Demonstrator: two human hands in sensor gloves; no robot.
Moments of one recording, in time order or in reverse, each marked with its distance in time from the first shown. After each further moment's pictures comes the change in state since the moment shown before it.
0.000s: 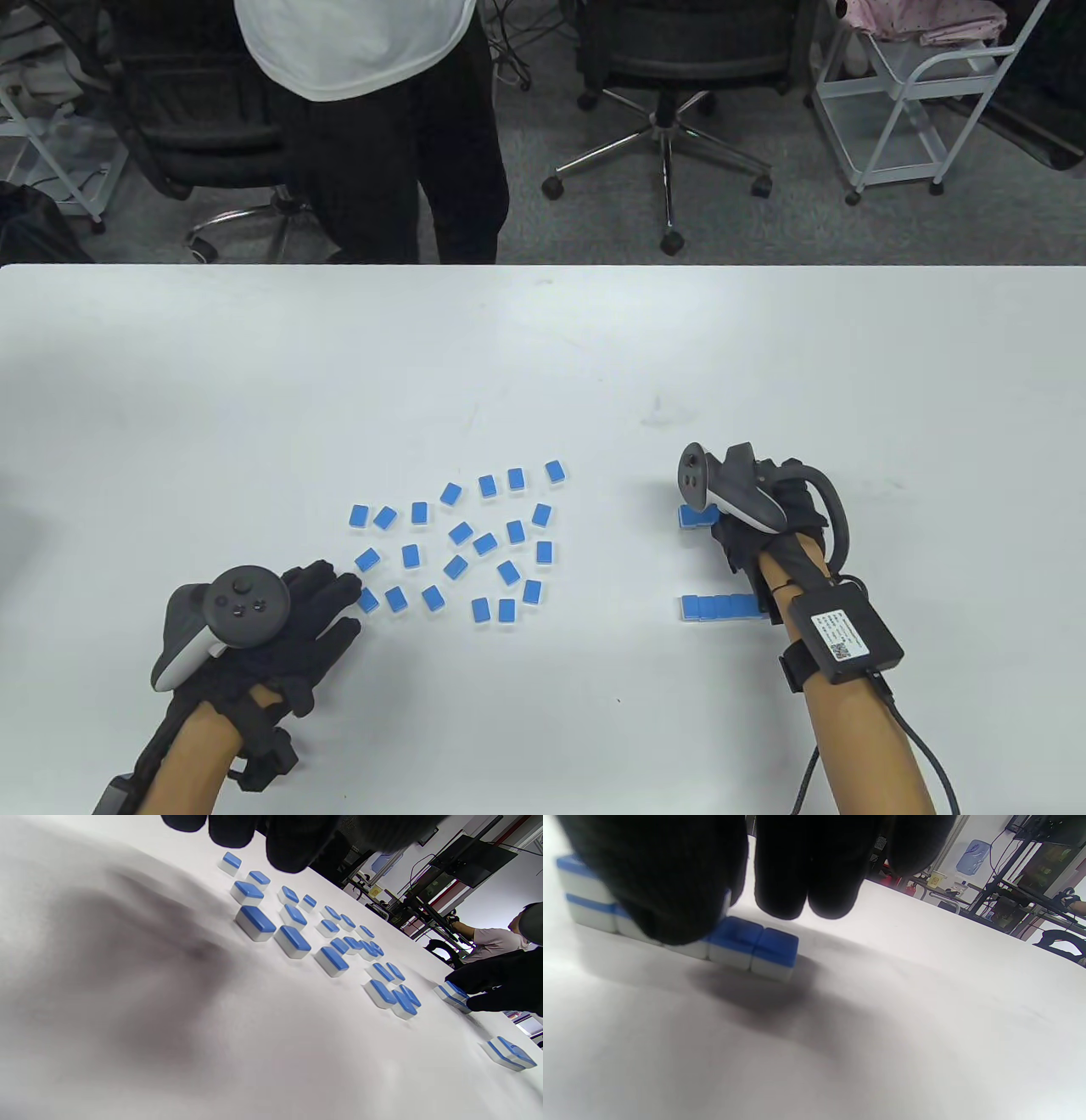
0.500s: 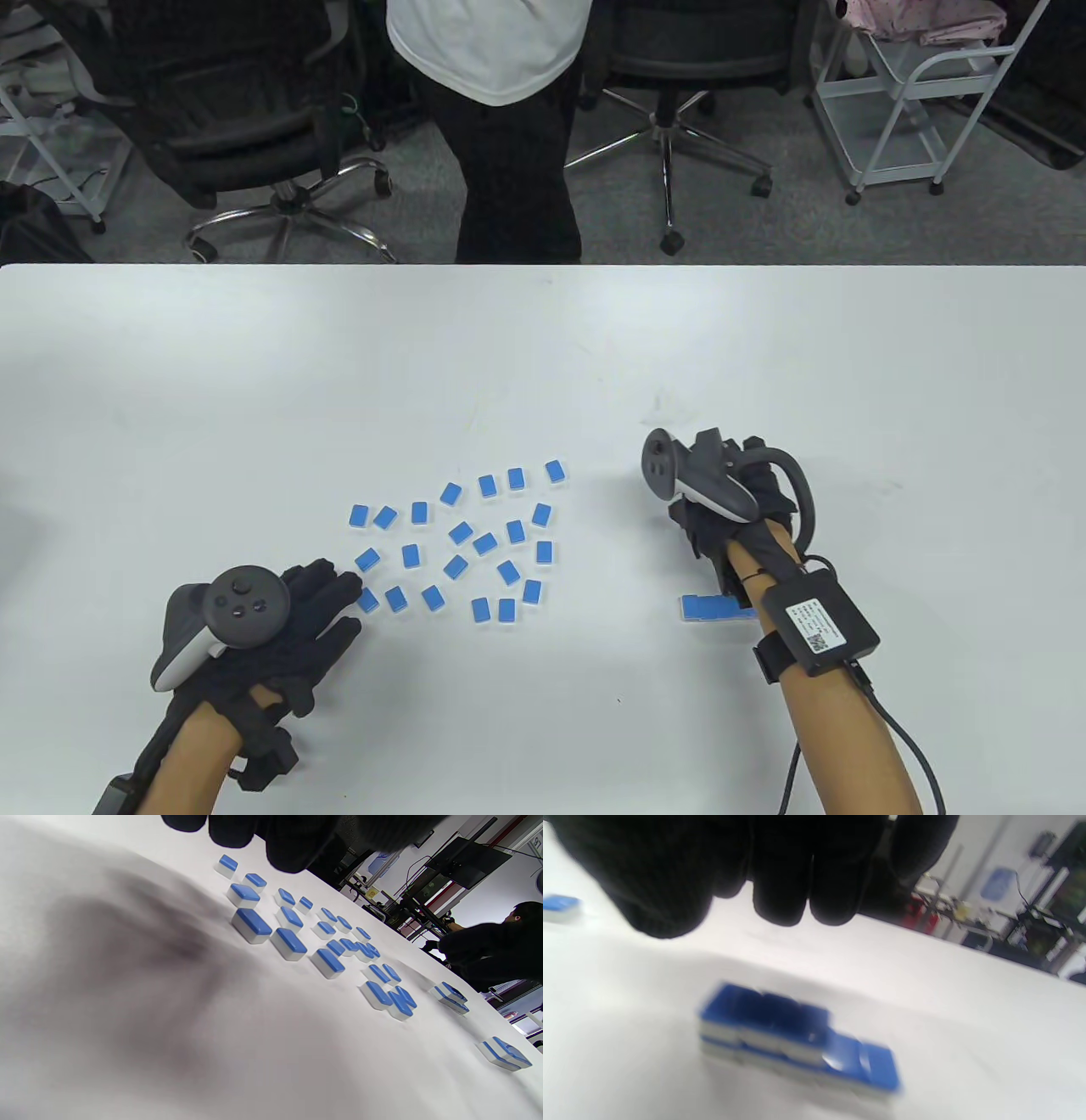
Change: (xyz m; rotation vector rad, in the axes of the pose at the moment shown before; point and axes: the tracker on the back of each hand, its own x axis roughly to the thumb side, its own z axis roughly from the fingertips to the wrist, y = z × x) left_hand 0.001 0.000 0.000 0.005 -0.010 -0.003; right_hand 0.049 -0.046 0.009 -0.135 -0.112 -0.016
